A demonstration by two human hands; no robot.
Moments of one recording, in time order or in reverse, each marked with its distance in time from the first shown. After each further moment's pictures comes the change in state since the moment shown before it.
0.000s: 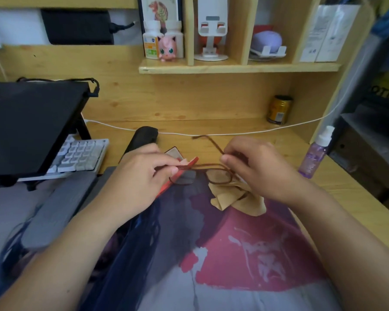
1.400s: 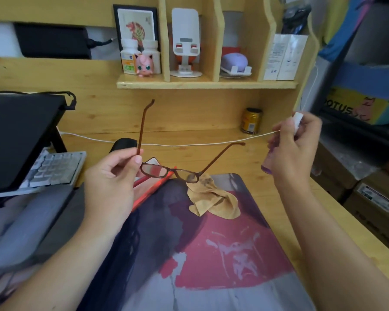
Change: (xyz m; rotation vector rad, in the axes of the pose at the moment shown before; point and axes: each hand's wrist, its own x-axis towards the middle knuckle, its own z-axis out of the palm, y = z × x) left_hand -0.004 0.020 0.020 -0.664 0.489 -0.357; right_hand -0.014 0.008 -0.044 0.519 0.989 0.500
